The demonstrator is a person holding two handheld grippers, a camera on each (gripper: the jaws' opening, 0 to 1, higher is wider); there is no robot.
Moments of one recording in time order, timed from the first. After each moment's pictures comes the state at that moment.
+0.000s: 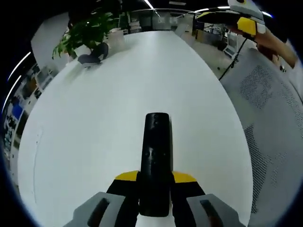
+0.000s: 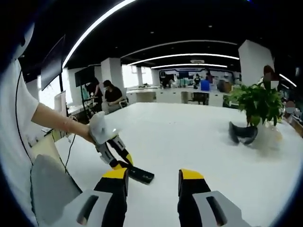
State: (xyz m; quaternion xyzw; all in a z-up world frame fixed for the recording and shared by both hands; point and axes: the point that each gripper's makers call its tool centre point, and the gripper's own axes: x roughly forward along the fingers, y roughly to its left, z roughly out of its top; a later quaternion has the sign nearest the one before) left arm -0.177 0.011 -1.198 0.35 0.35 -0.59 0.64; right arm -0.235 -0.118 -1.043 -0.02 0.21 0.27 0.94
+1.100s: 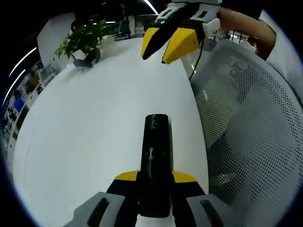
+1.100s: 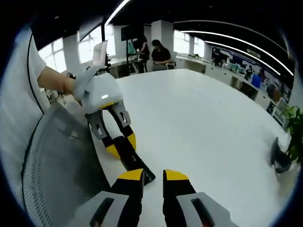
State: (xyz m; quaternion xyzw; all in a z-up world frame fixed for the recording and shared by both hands) left arm -0.261 0.023 -1.197 0.32 0.35 -0.59 0.66; right arm -0.254 -0.057 -1.125 -0.20 0.35 0.46 0.79
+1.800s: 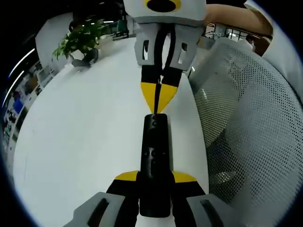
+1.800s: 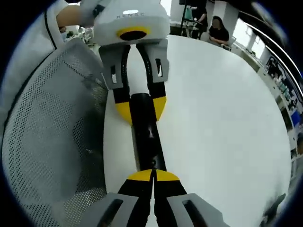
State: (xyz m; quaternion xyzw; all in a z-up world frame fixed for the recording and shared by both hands) left arm -0.261 0.022 -1.197 0.33 0.35 -0.59 0.65; right arm -0.258 -0.041 -1.184 -0.37 0.39 0.57 0.62
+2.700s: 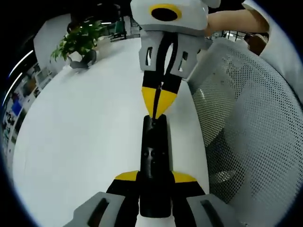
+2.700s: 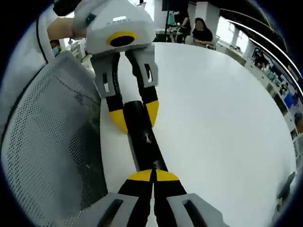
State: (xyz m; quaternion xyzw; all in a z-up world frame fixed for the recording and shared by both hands) left arm -0.259 0.021 -1.196 0.32 0.34 -0.60 0.64; right arm -0.255 -0.033 -1.179 -0.29 0.38 0.55 0.68
